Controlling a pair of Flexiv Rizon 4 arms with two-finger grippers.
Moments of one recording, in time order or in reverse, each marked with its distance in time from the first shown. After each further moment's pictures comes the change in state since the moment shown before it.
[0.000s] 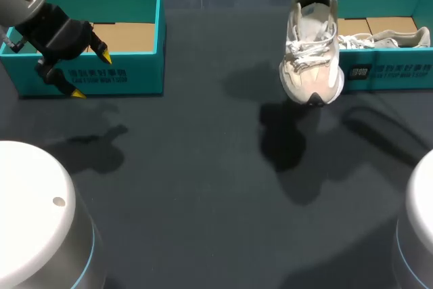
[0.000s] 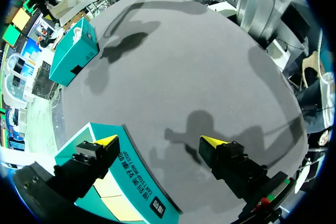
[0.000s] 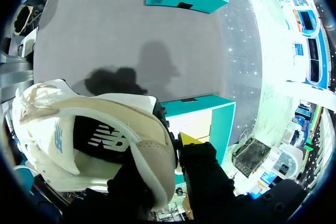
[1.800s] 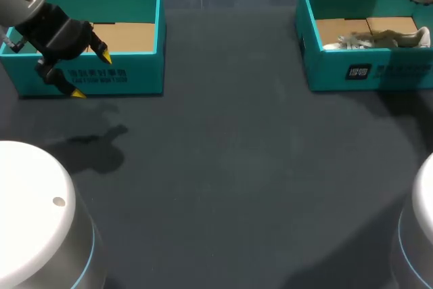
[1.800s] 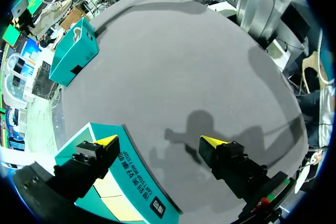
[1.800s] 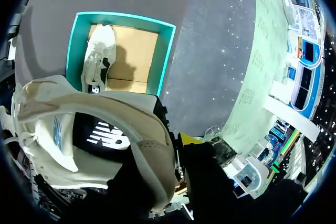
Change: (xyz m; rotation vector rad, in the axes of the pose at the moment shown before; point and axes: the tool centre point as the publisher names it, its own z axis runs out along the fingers) left arm 0.000 0.000 0.000 0.000 0.000 0.000; right arm -0.258 -0.212 0.054 0.113 -0.158 -0.262
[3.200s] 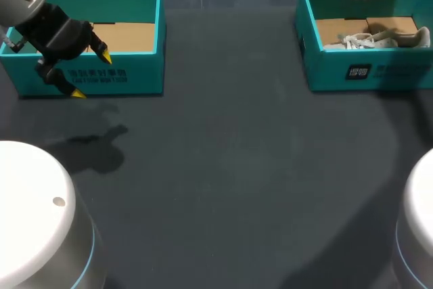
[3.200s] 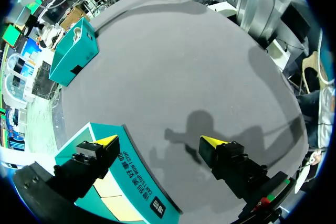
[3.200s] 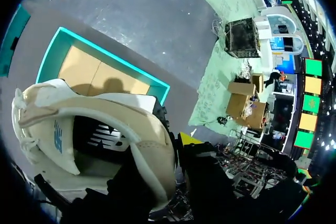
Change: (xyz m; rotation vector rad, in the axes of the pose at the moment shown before) left arm 0.000 0.000 0.000 0.000 0.000 0.000; right arm 0.069 -0.072 0.050 0.366 0.162 1.221
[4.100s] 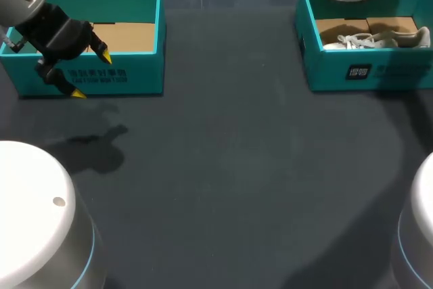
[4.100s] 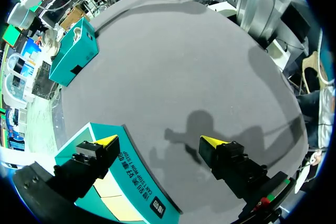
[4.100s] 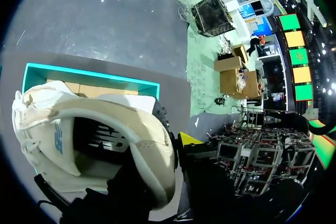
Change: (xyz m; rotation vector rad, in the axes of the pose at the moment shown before) left arm 0.000 0.000 0.000 0.000 0.000 0.000; right arm 0.017 -0.004 0.034 0.009 -0.088 0.313
